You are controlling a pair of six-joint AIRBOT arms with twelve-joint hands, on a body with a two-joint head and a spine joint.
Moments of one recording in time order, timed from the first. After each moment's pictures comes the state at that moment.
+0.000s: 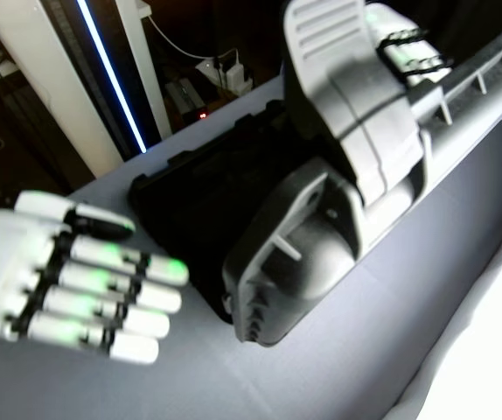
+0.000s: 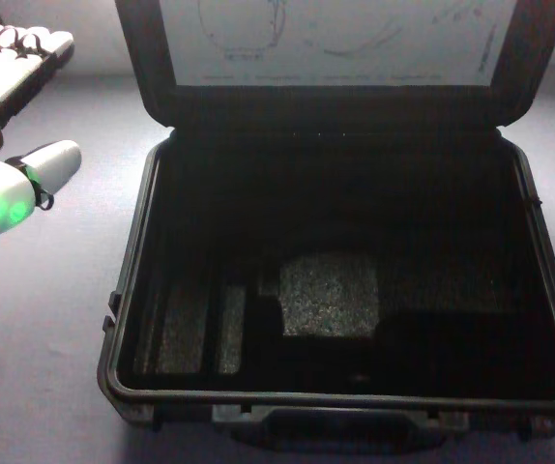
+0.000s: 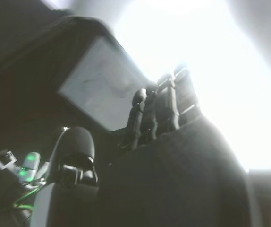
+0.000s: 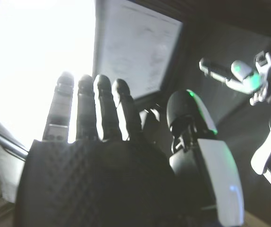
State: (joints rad) left arm 0.93 -0.86 1.07 -0.35 -1.15 0.94; right arm -1.01 -0.83 1.17 0.16 1.13 -0.62
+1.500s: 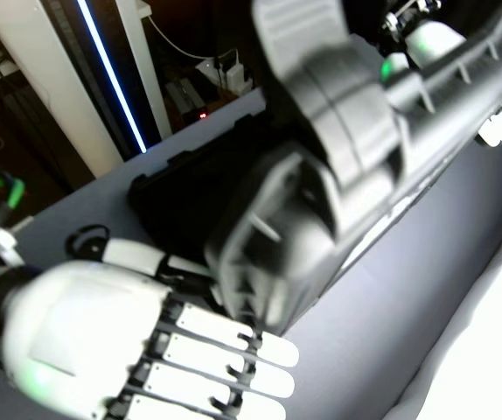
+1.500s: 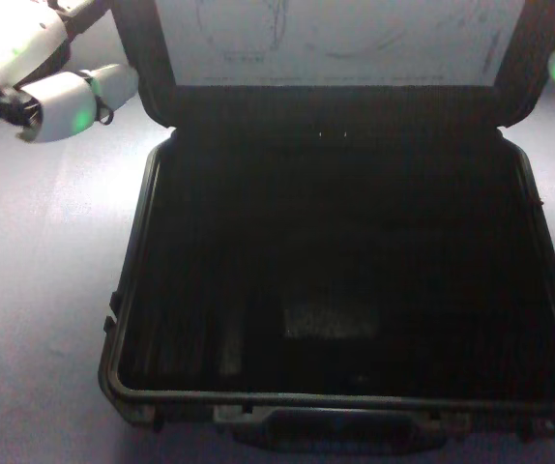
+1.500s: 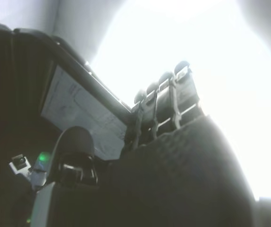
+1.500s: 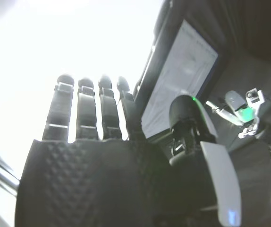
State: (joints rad) left arm 0.55 -0.92 1.21 -0.17 -0.77 0.99; right arm -0.57 -0.92 1.30 -0.01 0.78 -0.72
